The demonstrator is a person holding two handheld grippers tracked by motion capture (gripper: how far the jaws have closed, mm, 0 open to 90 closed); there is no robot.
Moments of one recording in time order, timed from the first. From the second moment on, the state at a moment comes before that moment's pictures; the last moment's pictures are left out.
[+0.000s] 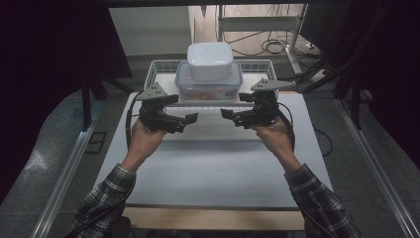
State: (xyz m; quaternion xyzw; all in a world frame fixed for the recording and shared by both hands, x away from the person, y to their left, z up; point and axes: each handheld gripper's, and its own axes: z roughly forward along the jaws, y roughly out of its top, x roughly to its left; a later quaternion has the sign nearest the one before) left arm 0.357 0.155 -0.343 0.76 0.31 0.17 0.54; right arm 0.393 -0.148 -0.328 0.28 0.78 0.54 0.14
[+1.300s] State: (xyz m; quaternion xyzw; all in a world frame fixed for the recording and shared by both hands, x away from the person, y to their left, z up) left arm 0.311 0.147 -0.438 0.78 0.32 0.15 0.52; right arm 0.352 -0.174 -0.412 0.27 0.82 0.49 0.14
